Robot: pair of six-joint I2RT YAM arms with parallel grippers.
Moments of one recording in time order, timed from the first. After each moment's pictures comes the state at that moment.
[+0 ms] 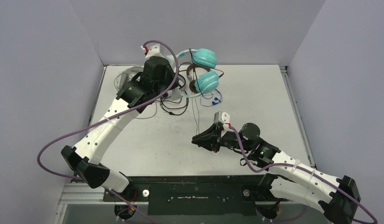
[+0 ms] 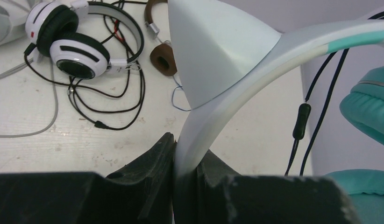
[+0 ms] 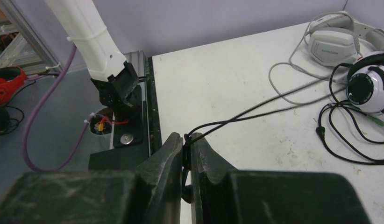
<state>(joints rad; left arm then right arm) -0.65 1.47 1.75 -0.71 -0.35 -0.72 0.86 0.88 0.55 0.38 -0.53 0.14</state>
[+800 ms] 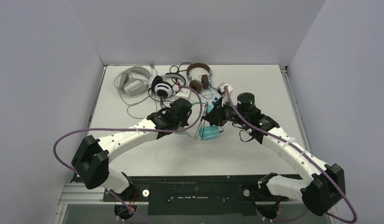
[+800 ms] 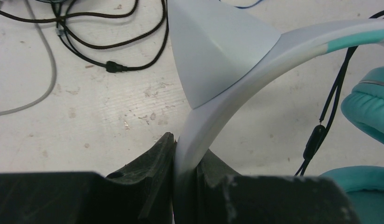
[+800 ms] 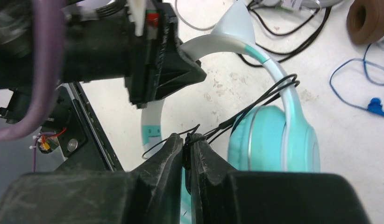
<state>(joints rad) -0.84 1.47 1.11 -0.37 -0.48 -0.46 0.57 1.12 0.91 -0.14 -0.48 0.17</state>
